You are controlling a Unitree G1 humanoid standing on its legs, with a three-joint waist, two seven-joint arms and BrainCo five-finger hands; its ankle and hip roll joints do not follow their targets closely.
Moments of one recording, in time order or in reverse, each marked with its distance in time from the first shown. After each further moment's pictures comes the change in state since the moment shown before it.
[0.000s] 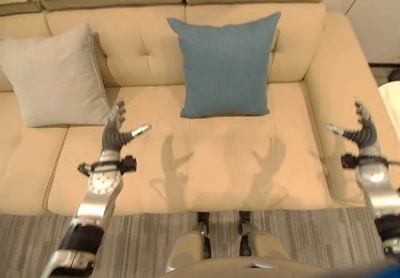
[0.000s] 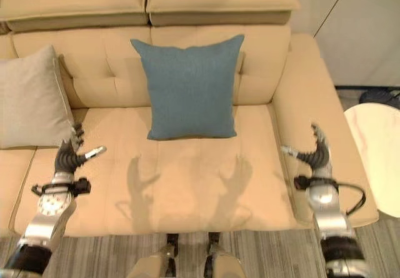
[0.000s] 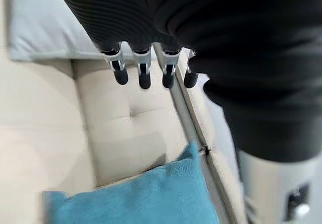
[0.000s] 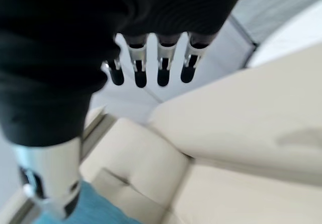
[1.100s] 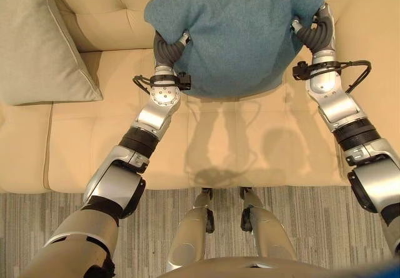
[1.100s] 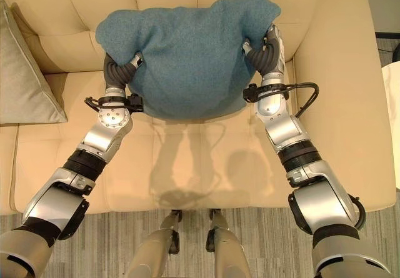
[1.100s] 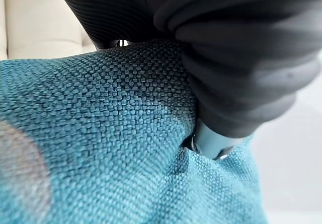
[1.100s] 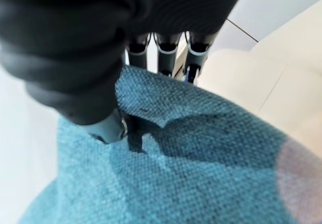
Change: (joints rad) left arm -1.007 -0.054 -0.423 0.292 -0.051 0.025 0.329; right arm -0.980 -0.088 0.502 0.187 -0.021 -0.011 -0.240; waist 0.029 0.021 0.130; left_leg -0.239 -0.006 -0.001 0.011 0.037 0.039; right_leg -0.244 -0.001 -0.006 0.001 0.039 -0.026
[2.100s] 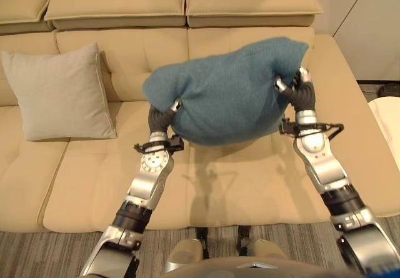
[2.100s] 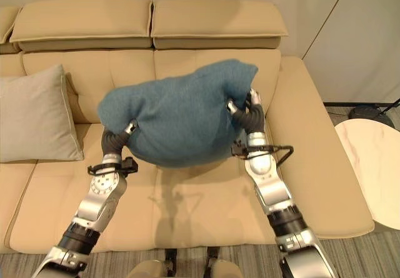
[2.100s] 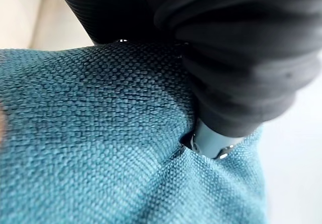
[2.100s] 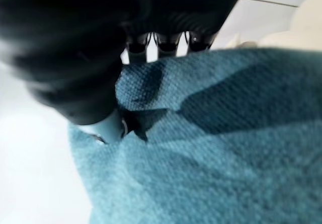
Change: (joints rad) left arm 0.558 -0.108 0.160 -0.391 -0.028 0.022 -0.081; right arm 0.478 0.193 -0.153 -0.448 0.054 -0.048 0.106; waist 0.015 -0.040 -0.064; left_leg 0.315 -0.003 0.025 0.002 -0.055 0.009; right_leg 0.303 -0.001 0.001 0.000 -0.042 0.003
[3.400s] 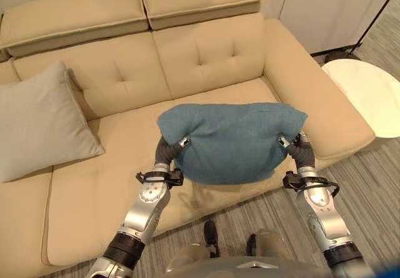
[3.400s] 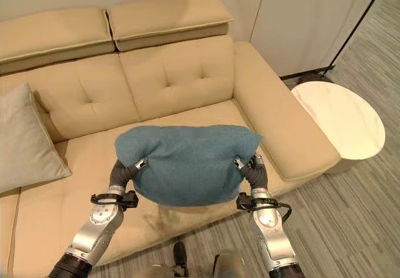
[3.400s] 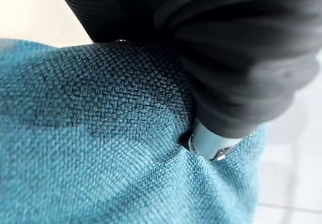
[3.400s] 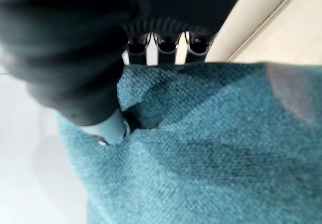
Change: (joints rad) left arm 0.321 0.024 -0.053 -0.058 -0.020 0.031 -0.174; right arm 0.550 0.125 -0.061 -0.079 0.203 -0.014 0.181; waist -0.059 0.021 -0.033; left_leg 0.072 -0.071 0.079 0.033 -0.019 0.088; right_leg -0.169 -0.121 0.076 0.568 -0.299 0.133
